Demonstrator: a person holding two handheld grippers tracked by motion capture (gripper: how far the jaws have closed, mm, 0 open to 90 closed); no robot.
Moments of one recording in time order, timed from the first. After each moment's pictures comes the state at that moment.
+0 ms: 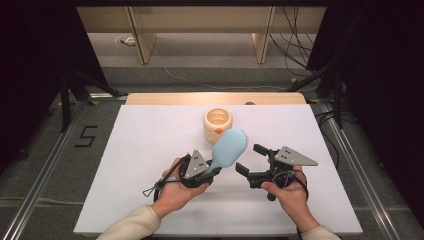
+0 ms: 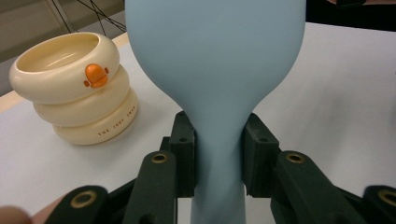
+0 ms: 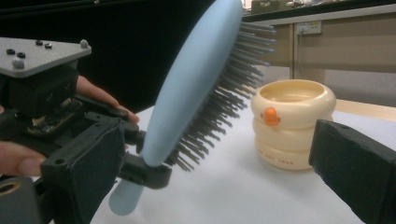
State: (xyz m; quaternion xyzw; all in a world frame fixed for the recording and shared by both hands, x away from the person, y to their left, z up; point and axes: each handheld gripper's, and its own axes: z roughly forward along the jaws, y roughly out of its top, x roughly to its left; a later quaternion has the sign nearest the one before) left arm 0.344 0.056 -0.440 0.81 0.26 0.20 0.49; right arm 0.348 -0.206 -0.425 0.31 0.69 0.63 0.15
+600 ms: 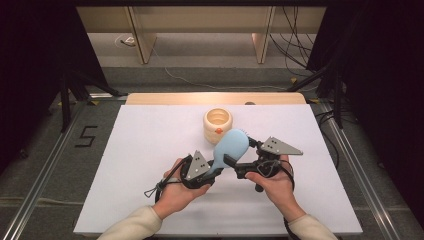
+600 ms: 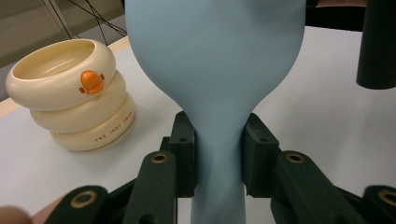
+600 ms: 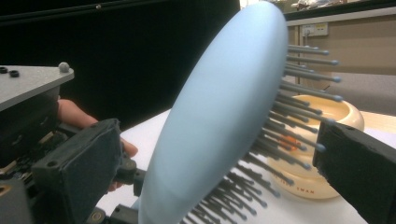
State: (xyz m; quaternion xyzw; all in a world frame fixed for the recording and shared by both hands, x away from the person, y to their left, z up) left arm 0.341 0.052 -0.439 0.80 0.26 0.20 0.50; right arm 0.368 -0.176 -0.416 0.31 0.69 0.64 0.15
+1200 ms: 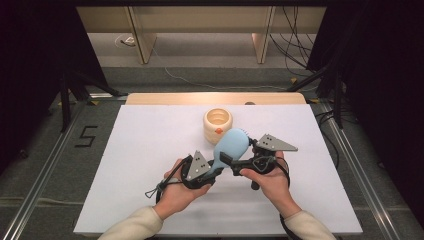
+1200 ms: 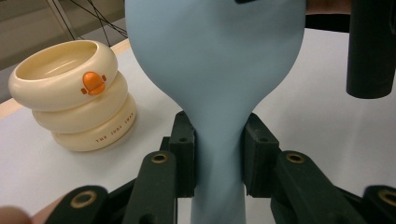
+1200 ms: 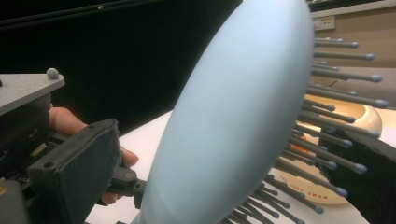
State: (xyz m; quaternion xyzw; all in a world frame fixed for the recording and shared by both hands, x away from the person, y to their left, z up) left arm 0.341 0.051 -0.440 0.80 0.26 0.21 0.50; right arm 0.377 -0.167 -0.418 0.32 0.69 0.64 0.13
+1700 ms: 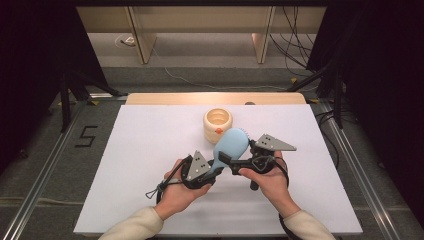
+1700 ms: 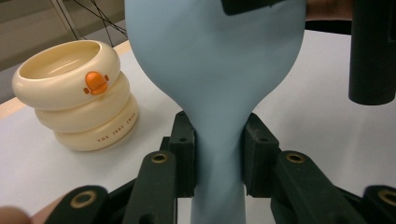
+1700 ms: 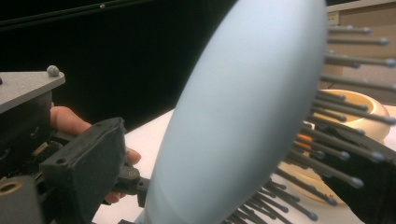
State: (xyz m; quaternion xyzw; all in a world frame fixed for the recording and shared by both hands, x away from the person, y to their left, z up) left arm 0.341 0.050 -0.441 0.80 0.26 0.21 0.50; right arm 0.378 -0.165 -0.419 0.32 0.69 0.64 0.12
